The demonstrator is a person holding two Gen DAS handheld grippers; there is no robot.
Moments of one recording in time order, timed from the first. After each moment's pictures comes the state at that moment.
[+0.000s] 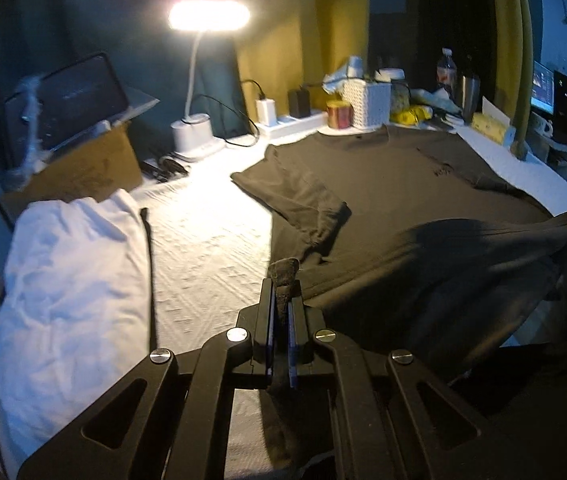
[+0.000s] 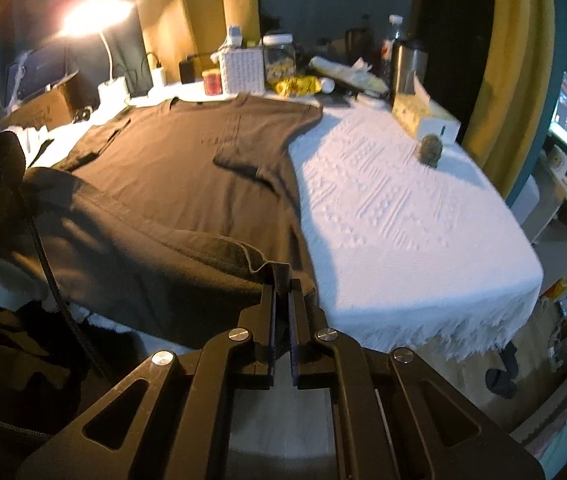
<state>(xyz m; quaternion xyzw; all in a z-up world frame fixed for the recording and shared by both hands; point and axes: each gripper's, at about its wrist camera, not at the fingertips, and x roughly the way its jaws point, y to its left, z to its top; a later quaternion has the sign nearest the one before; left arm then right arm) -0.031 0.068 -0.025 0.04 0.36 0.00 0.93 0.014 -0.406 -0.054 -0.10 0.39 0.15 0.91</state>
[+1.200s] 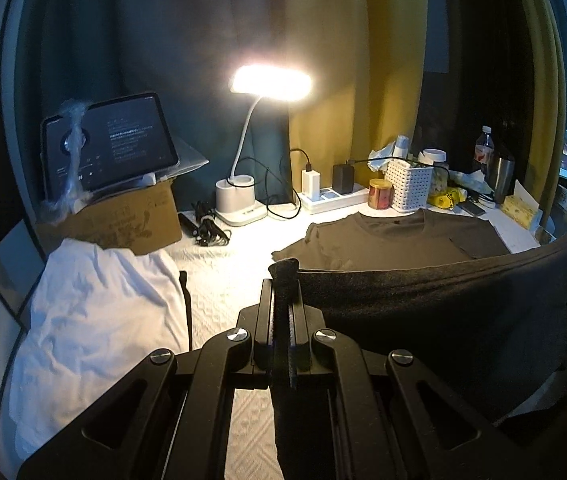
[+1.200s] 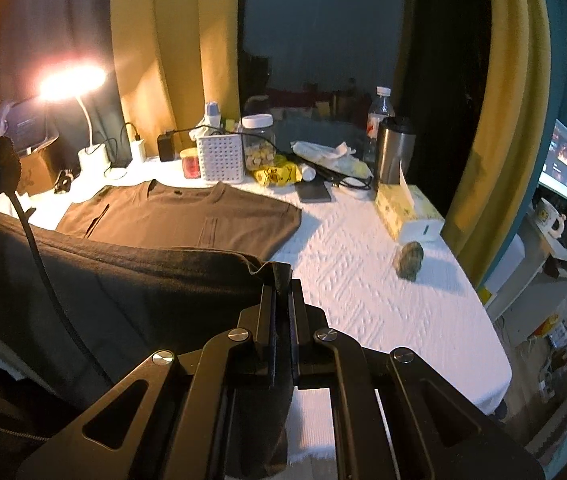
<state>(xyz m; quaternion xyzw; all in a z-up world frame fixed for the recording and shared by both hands) 0.004 0.095 0.025 0.00 0.27 0.06 0.96 0.093 -0.383 0.023 -0.10 0.31 0.13 0.94</state>
